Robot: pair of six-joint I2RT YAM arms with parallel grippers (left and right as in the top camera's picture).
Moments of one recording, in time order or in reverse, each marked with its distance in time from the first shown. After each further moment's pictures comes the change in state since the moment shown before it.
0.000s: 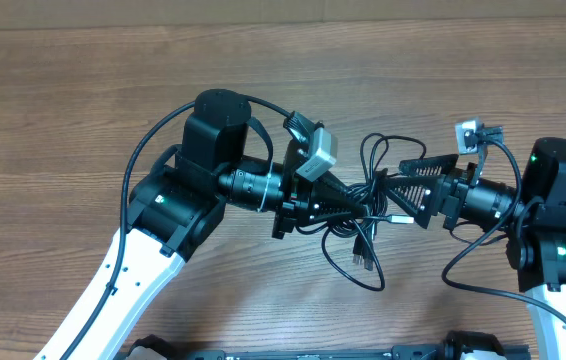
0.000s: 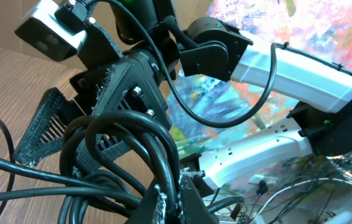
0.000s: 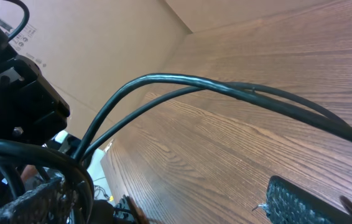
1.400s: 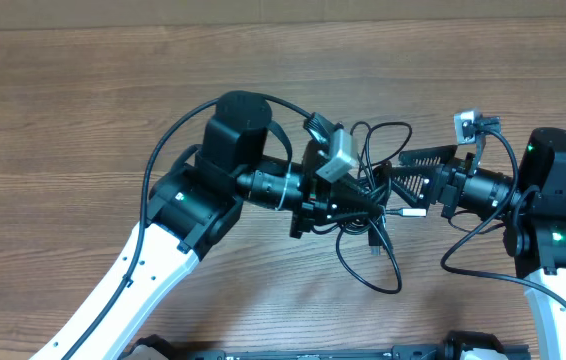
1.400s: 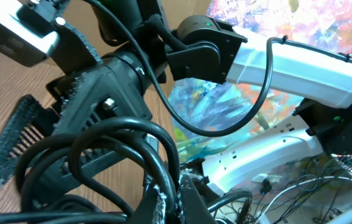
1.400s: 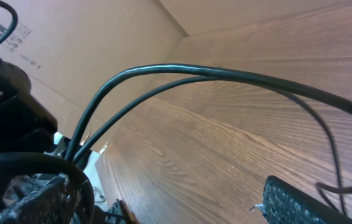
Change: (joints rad) left arm -0.069 0.038 0.000 0.082 -0.051 -0.030; right arm -0.001 0.060 0.000 0.074 0.016 0.000
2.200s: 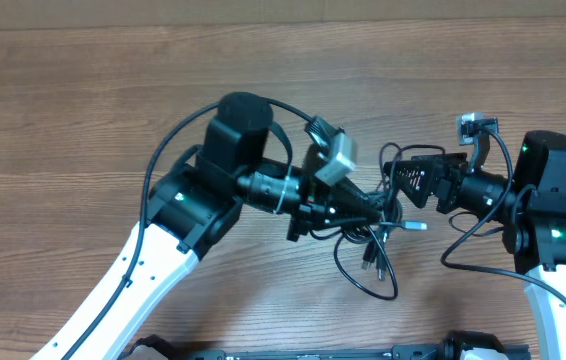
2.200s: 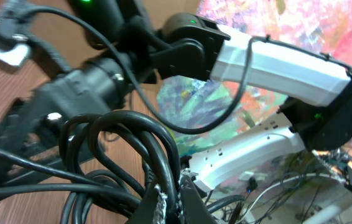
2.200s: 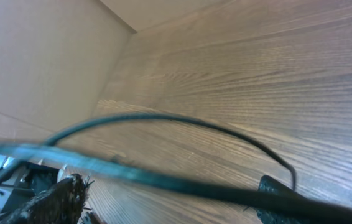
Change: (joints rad) left arm 0.022 0.000 0.000 -0.024 0.051 -0.018; right arm 0.000 0.007 0.000 -0.106 0.192 0.001
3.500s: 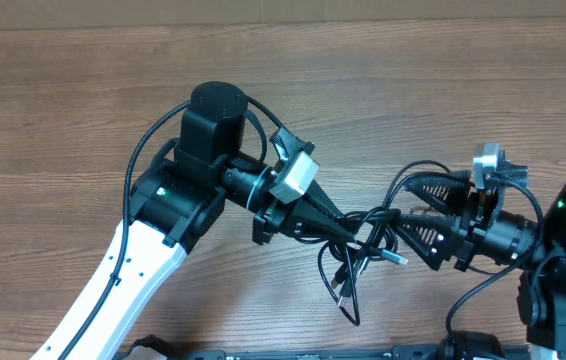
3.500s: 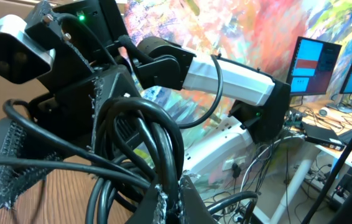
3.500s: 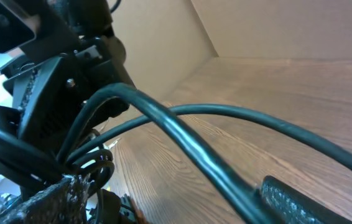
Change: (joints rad) left arm 0.076 -0.011 0.000 0.002 0.358 0.254; right arm -0.010 -0.290 0.000 0.042 -0.290 -0.008
